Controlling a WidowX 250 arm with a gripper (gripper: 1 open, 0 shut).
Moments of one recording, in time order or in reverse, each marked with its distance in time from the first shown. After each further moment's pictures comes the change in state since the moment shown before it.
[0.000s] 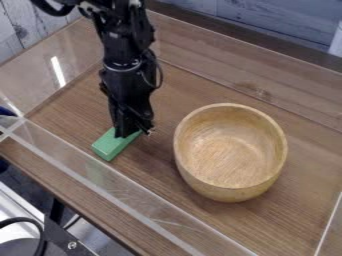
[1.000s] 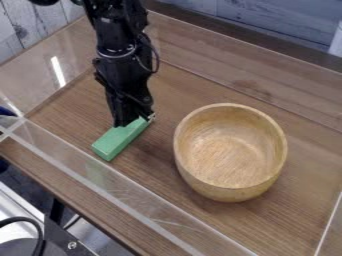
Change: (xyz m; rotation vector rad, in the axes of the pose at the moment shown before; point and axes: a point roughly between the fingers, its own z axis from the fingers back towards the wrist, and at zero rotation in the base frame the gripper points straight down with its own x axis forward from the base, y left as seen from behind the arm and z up) arm 0.001 0.002 0.014 -0.016 -0.031 0.065
